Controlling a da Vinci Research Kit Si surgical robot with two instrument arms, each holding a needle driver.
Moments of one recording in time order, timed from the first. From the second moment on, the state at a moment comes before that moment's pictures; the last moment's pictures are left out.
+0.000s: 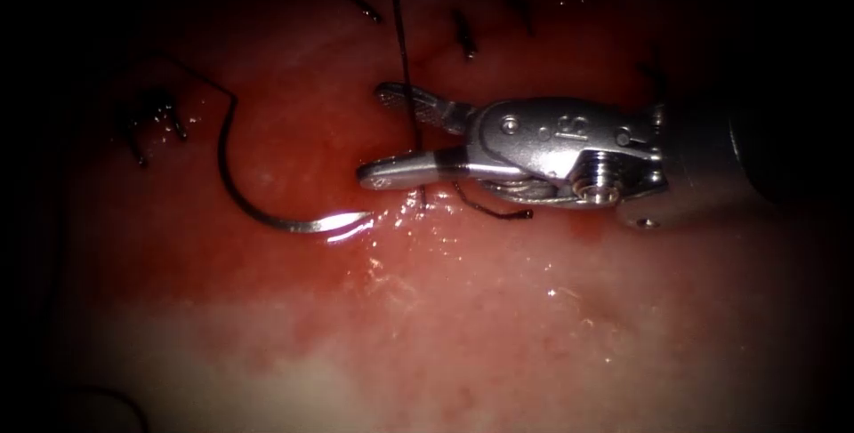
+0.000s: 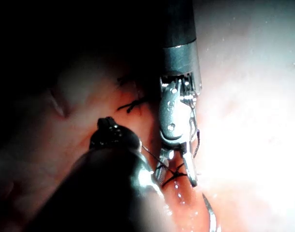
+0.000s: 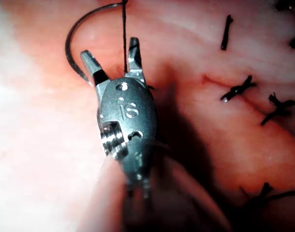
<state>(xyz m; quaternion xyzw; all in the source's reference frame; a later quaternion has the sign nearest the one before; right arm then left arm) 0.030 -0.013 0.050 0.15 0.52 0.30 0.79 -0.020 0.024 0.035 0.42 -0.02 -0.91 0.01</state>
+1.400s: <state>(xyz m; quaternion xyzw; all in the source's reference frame) 0.033 -0.011 0.051 0.06 0.54 0.27 0.79 -0.018 0.024 0.034 0.43 0.00 -0.90 -0.01</state>
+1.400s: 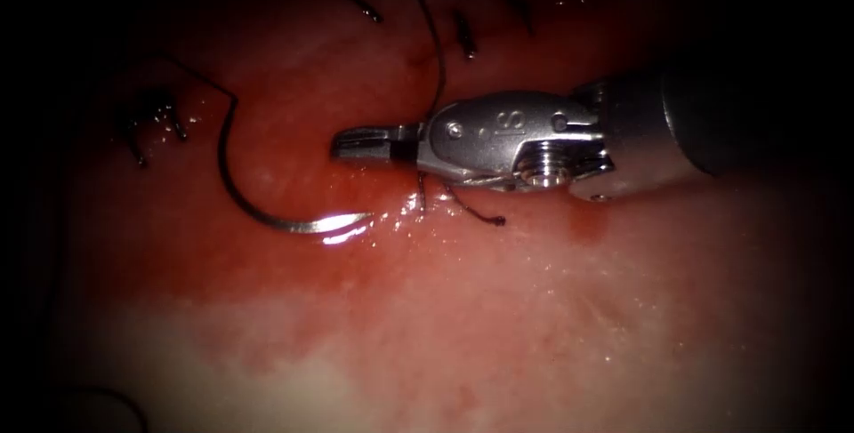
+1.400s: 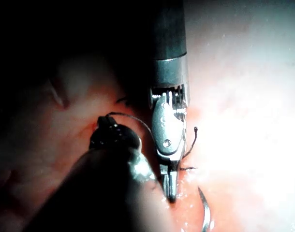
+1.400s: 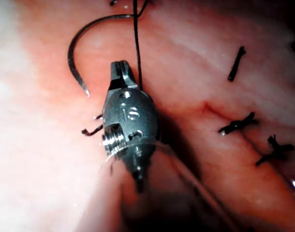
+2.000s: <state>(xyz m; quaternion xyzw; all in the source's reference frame) 0.015 -0.009 0.045 -0.03 0.51 0.30 0.80 -0.017 0.021 0.035 0.43 0.01 -0.90 -0.05</state>
